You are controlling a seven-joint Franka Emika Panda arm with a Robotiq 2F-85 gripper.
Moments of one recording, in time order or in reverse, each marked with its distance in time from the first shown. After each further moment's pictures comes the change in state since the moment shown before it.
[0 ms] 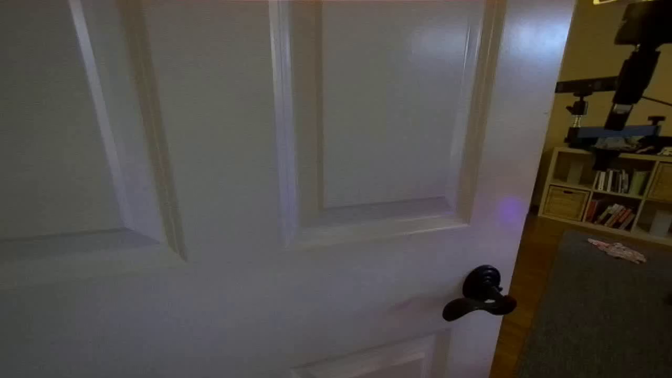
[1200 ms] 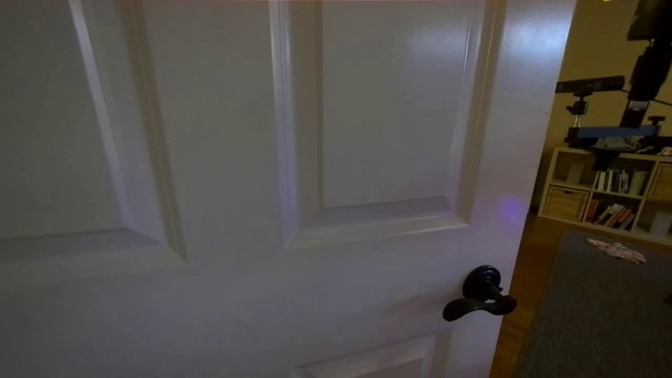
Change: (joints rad) arm 0.000 -0.037 0.009 -0.004 0.002 -0.070 0.028
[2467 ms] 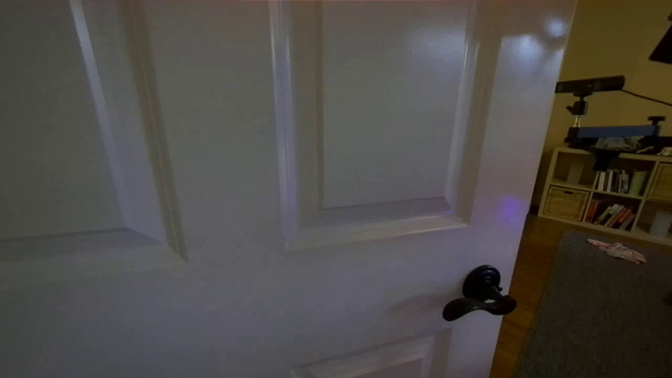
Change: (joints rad) arm 0.244 -0.258 0.155 -0.052 0.325 0.044 0.072
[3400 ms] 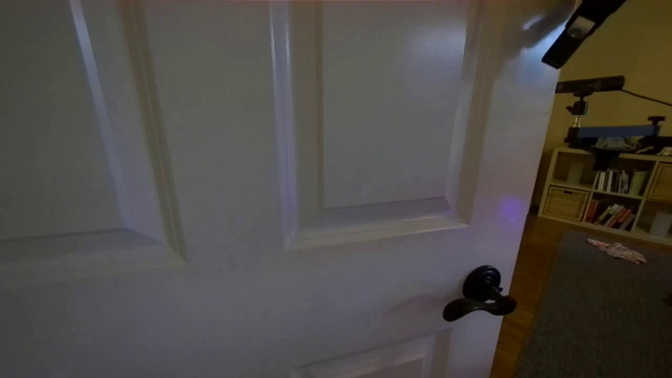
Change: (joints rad) arm 0.066 0.194 -0.025 0.034 0.049 0.351 -0.094
